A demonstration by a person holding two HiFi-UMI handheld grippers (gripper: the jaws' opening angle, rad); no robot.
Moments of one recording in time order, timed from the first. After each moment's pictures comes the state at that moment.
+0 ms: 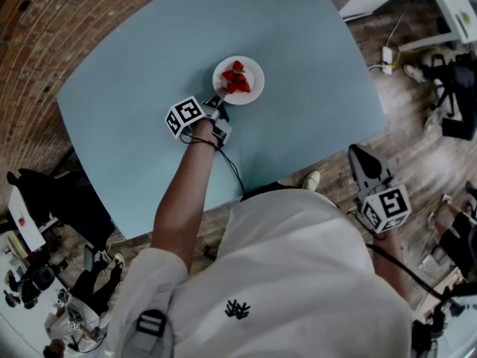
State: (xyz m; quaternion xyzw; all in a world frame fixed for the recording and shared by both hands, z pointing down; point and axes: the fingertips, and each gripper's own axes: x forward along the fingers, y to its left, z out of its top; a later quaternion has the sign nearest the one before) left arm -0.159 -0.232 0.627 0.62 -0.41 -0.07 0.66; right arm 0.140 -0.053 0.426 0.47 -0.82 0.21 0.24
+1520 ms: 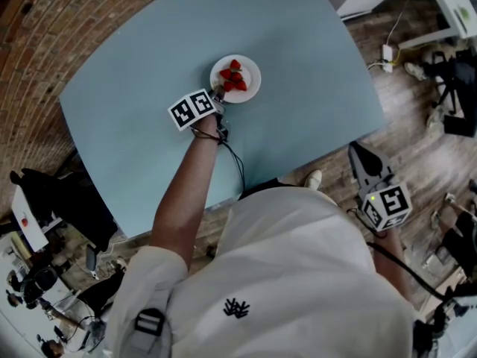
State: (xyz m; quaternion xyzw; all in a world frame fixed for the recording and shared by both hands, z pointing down) left arm -0.167 -0.233 0.626 0.66 -0.51 0.12 0.55; right arm 0.149 -0.047 0.421 0.47 -0.82 0.21 0.23
